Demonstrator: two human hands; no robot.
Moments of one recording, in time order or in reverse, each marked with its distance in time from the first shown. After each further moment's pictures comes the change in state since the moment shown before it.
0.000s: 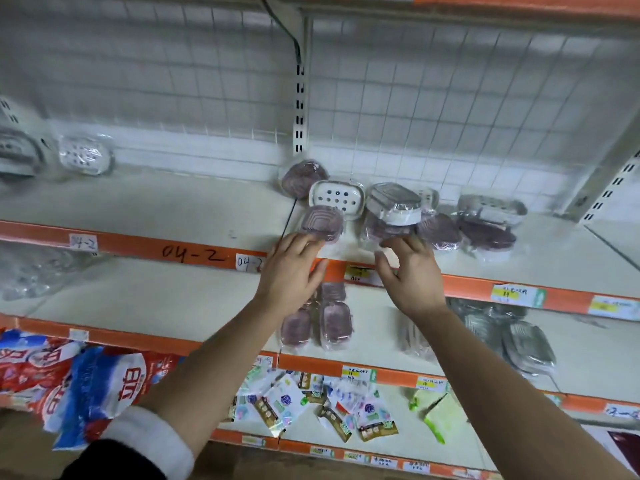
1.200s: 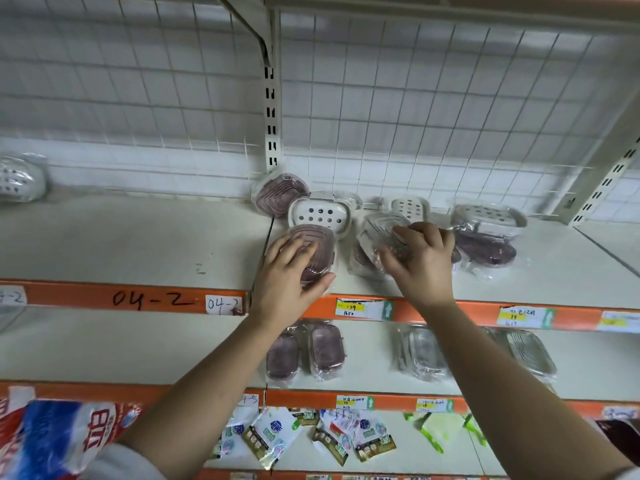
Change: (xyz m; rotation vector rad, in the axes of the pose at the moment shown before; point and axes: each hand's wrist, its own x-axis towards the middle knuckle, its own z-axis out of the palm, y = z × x) left_hand 0.058 -0.023 0.044 -0.173 0.081 -0.007; right_hand 0.072 0.046 0.021 -0.059 0.161 0.072
